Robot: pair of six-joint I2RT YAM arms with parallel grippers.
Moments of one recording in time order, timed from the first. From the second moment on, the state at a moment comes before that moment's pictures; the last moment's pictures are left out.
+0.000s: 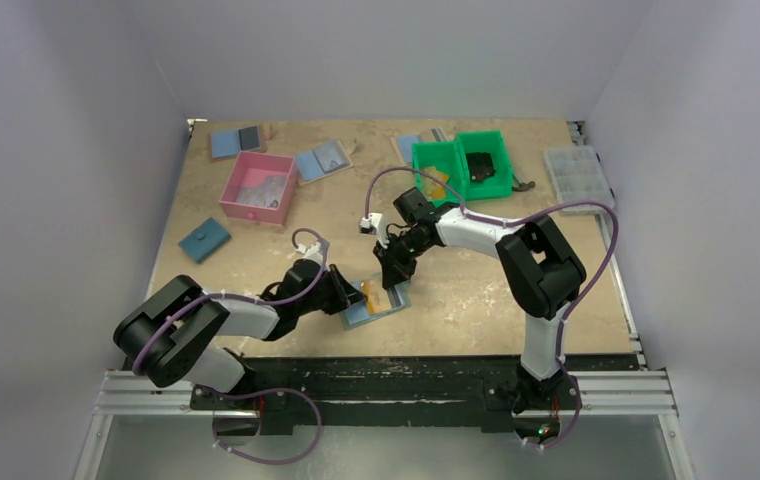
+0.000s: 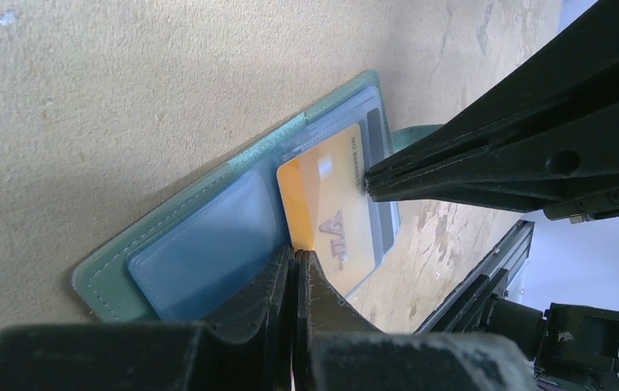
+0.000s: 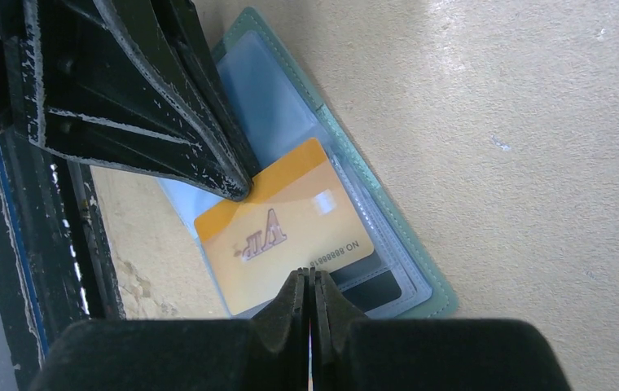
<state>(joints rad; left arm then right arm) -0.67 1.45 0.27 0.59 0.15 -1.01 0.63 1.92 1.23 -0.50 -0.66 -0.40</state>
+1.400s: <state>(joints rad) -0.63 1.87 0.08 1.45 0.23 -1.35 0.63 1.95 1.26 -0.54 -0.67 -0.39</state>
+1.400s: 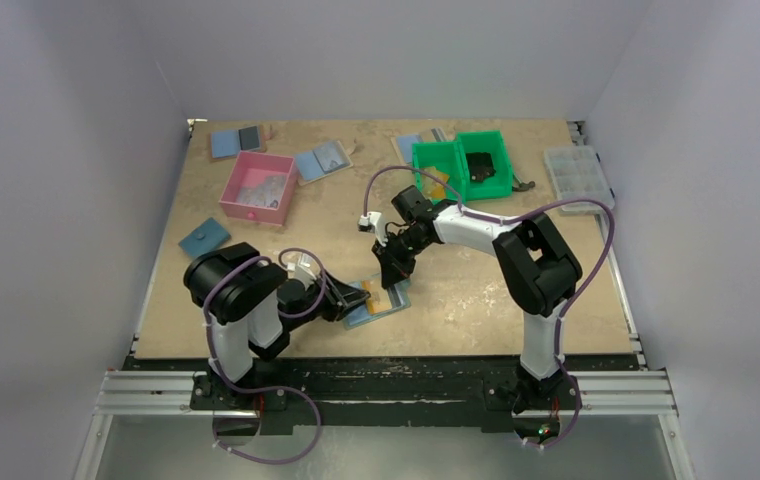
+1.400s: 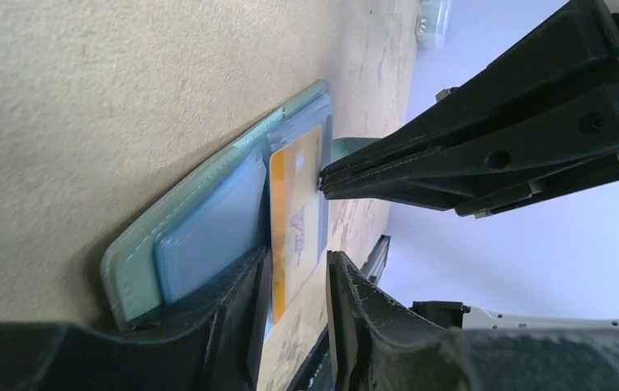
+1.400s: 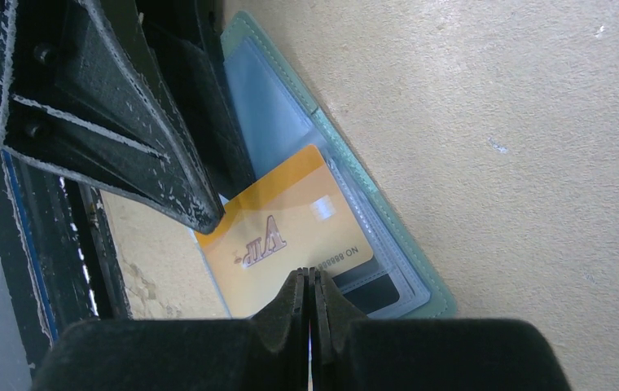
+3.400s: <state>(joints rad) -0.62 0.85 0.10 0.45 0.16 -0.80 0.56 1.76 1.28 -0.73 -0.80 -0.69</state>
